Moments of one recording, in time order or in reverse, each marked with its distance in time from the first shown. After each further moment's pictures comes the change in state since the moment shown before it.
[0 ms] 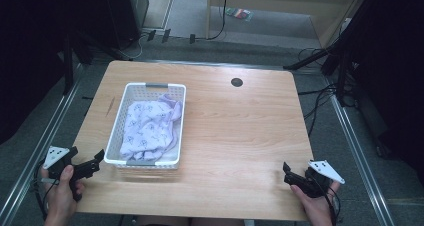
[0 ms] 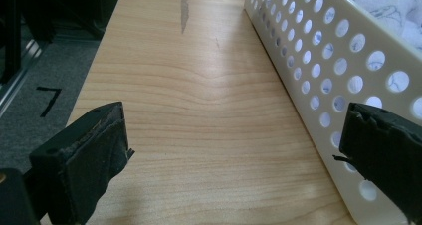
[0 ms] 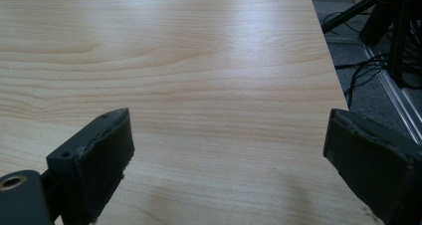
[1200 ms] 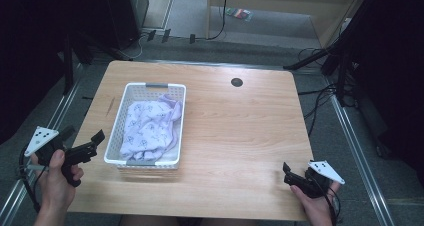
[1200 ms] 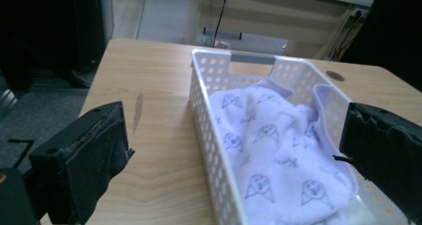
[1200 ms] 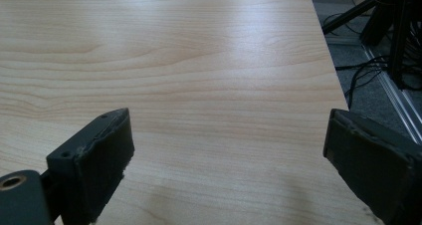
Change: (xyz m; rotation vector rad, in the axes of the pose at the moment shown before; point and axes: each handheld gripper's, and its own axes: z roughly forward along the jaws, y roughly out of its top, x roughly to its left) left arm -0.051 0.083 -0.039 -0.140 -0.083 0.016; right arm 0.000 0.000 -0.001 -0.004 0.003 -0.004
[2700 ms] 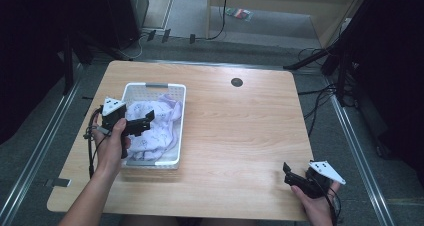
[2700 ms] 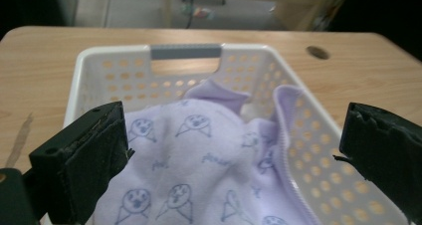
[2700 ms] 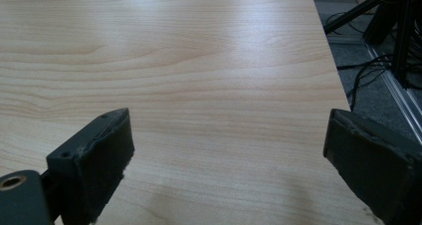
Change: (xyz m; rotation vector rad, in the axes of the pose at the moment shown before) left arm -0.079 0.015 0.115 0.155 -0.019 0.065; right arm -0.001 0.000 -0.001 0.000 0.009 0.009
